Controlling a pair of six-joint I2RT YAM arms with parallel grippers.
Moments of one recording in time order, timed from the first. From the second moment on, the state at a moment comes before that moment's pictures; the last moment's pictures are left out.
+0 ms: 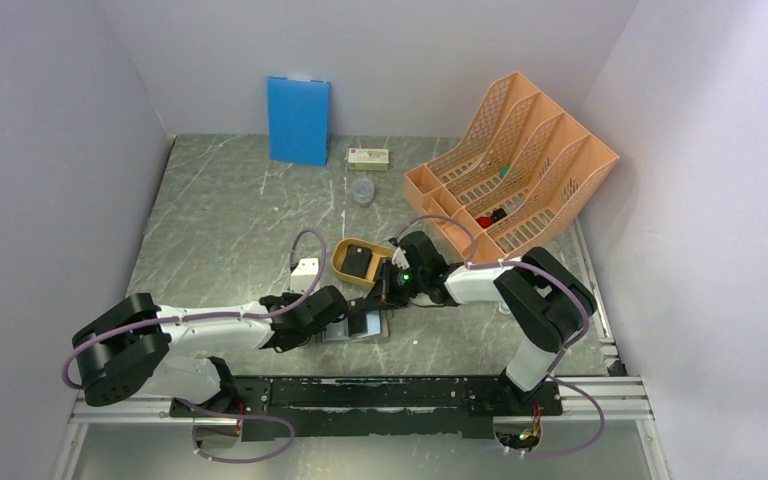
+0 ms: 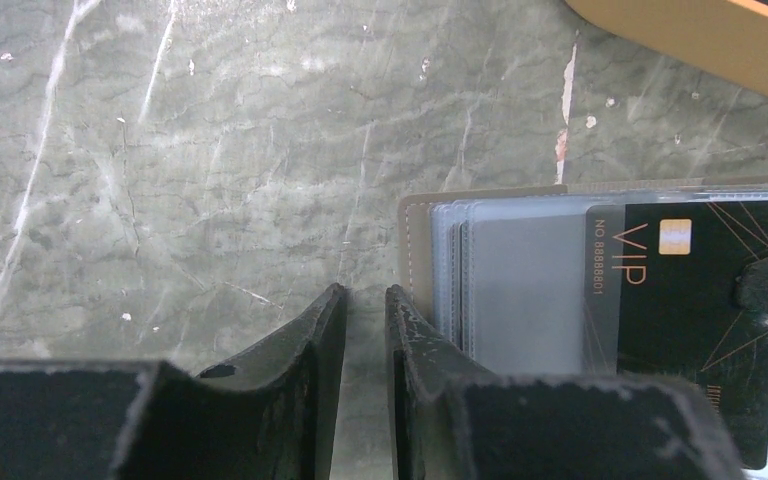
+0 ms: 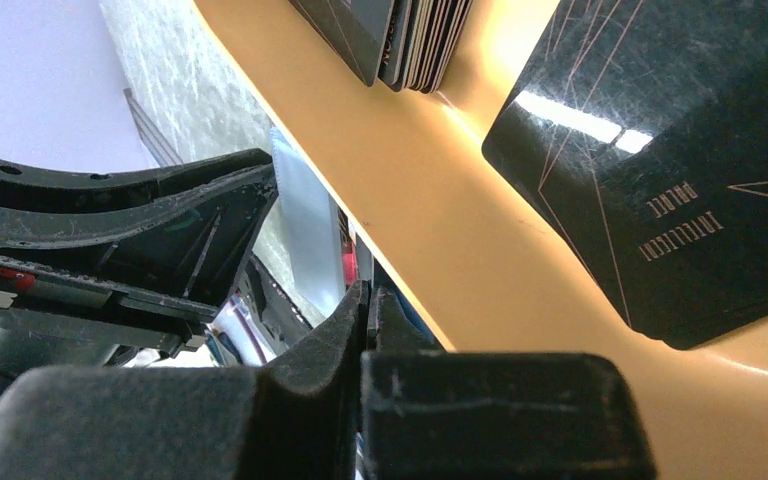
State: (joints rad) left arm -1.06 1.32 0.53 -0.36 -0.62 -0.99; right arm 0.69 1.70 0.67 0.25 -0.54 0.91
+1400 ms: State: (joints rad) left arm -1.05 1.28 0.48 -0.26 -0.59 -0.99; right arm 0.83 1.70 0.78 0.10 -0.45 0.87
